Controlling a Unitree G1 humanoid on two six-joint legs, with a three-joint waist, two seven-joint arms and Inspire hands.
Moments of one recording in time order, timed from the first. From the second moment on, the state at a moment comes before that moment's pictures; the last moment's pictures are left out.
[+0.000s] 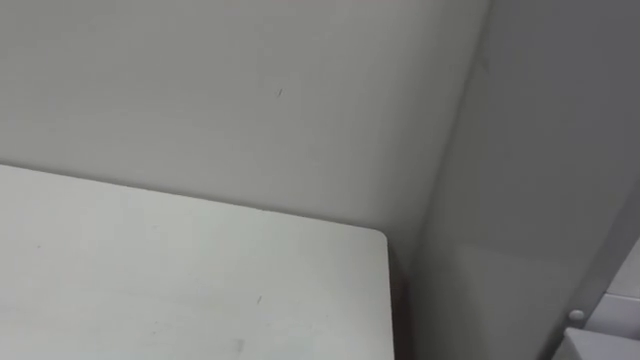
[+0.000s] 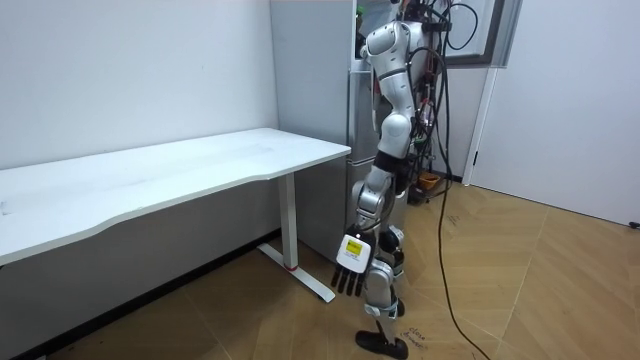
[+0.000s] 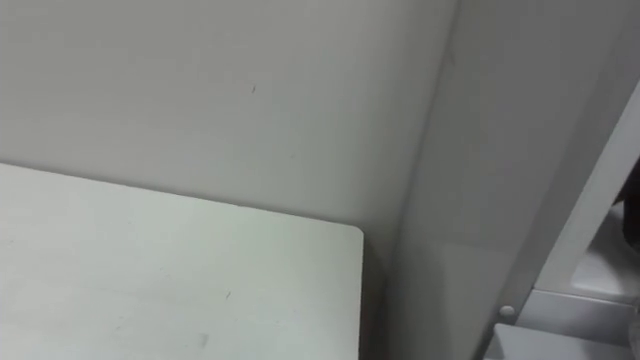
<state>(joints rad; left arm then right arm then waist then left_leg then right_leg) 0.41 0.19 0.25 0.92 0.15 0.12 0.04 -0.31 -0.55 -0.34 -0.02 0.79 0.04 -0.32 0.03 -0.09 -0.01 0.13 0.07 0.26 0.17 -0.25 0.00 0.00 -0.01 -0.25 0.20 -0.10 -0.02</state>
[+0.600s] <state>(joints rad) 0.43 0.20 0.26 0.90 0.15 0.16 0.03 -0.32 -0.55 -0.34 -0.01 0.77 0.10 -0.25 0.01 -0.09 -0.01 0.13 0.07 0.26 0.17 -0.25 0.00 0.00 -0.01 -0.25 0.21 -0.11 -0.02</state>
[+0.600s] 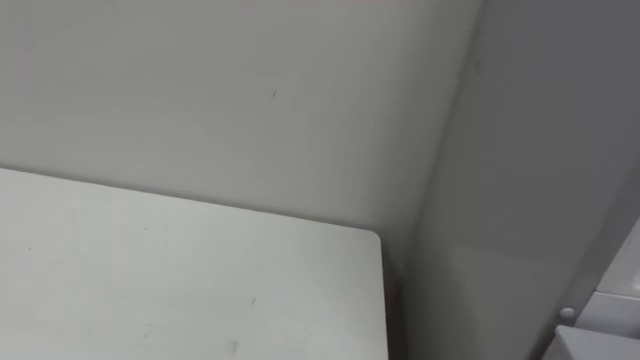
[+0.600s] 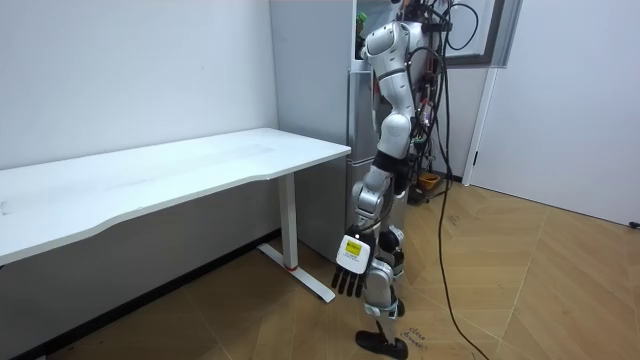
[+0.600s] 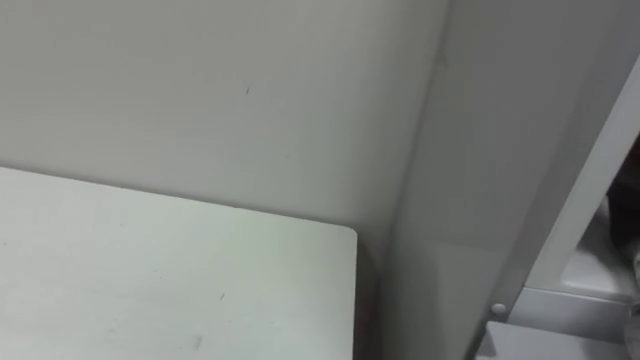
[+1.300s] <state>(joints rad) 0.43 0.20 0.27 0.93 0.15 0.10 0.02 -0.23 -0.55 -0.35 -0.25 0.54 0.13 -0.27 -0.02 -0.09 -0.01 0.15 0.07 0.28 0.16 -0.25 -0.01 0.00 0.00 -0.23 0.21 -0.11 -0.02</state>
